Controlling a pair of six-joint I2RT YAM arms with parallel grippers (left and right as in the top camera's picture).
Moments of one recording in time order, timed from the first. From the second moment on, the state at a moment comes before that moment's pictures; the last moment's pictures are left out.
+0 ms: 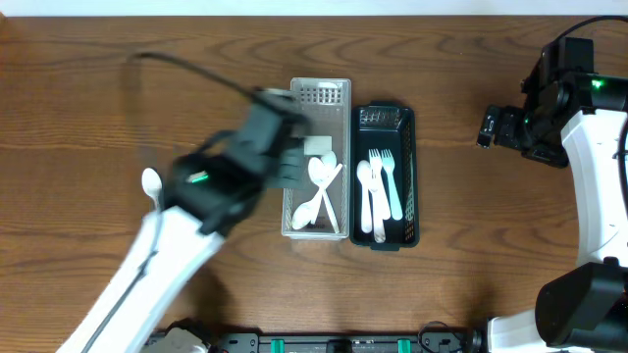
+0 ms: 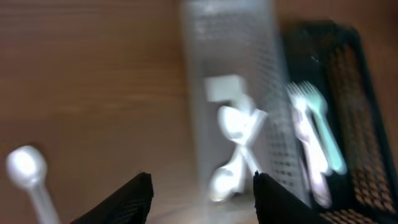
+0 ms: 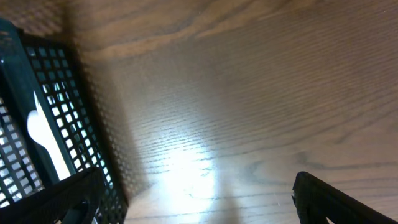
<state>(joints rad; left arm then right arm) -0.54 1.30 1.40 -1.04 -0.22 -0.36 -0.12 1.66 1.55 -1.26 -0.01 0.20</state>
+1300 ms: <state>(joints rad) 0.33 1.83 1.10 -0.80 -0.04 -0.29 -0.12 1.66 1.55 -1.28 -0.01 0.17</state>
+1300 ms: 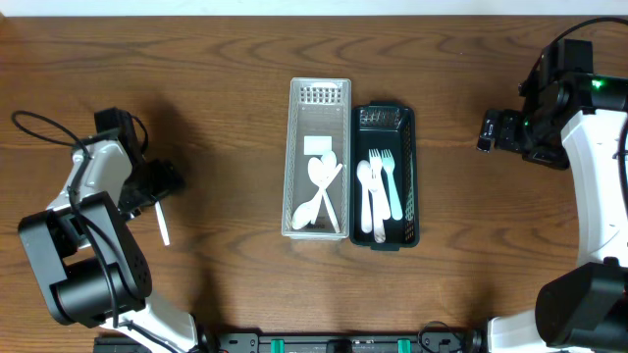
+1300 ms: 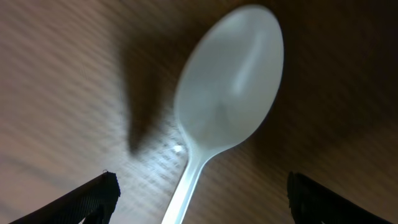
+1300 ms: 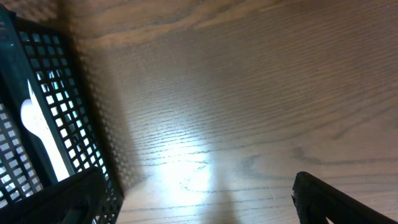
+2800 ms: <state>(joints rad) 0.13 1.55 1.01 -0.83 0.00 -0.26 -0.12 1.66 1.55 -1.29 -0.01 0.17</state>
